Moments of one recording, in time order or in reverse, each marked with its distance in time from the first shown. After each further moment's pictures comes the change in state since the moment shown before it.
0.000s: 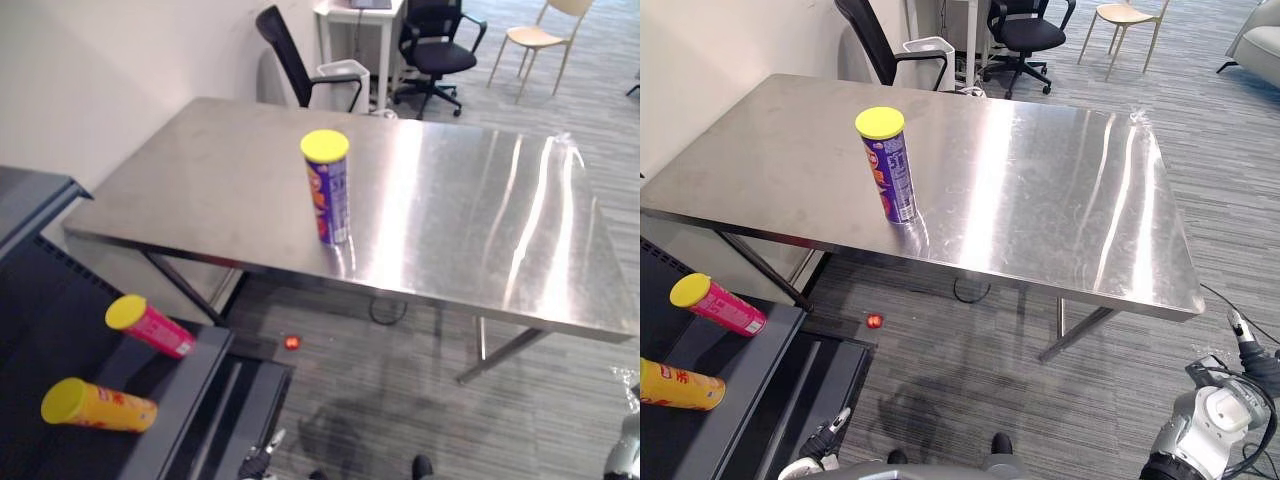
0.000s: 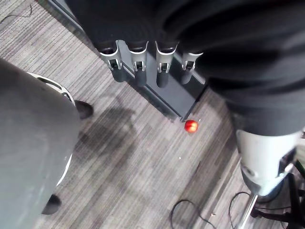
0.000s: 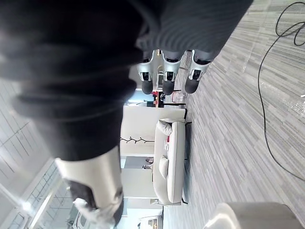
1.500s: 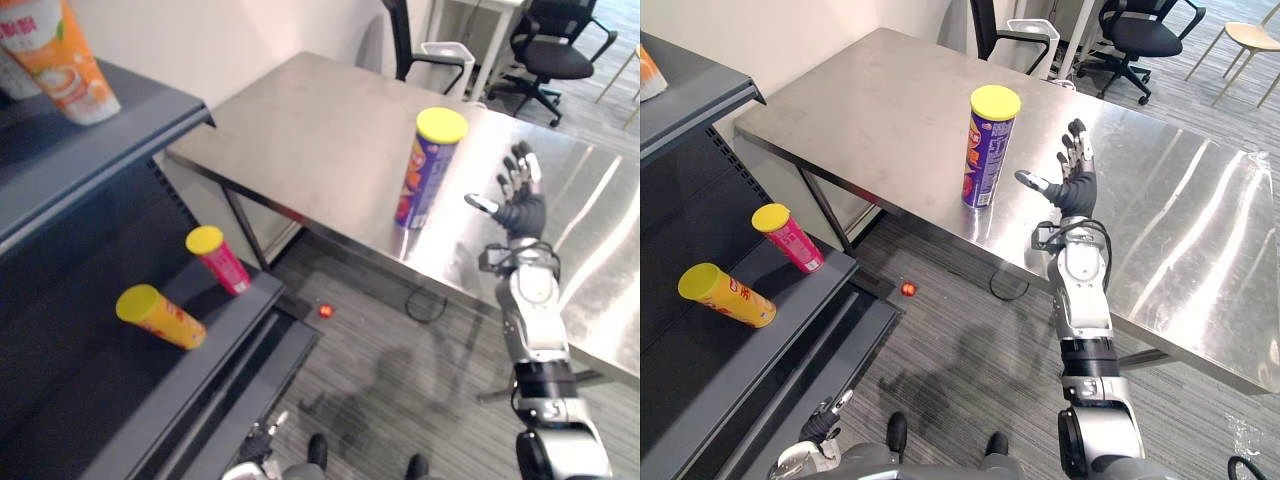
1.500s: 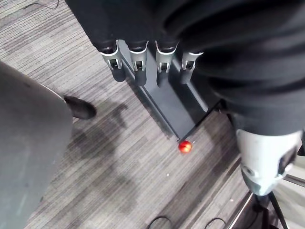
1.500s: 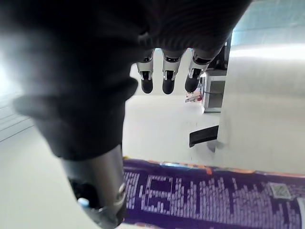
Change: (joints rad) left arm 0.003 0.005 -0.022 -0.109 0.034 -0.004 -0.026; right arm -0.477 -0.037 0.763 -0.025 -0.031 0.017 0.242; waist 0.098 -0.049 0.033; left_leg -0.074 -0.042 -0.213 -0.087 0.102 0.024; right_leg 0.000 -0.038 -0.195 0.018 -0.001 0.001
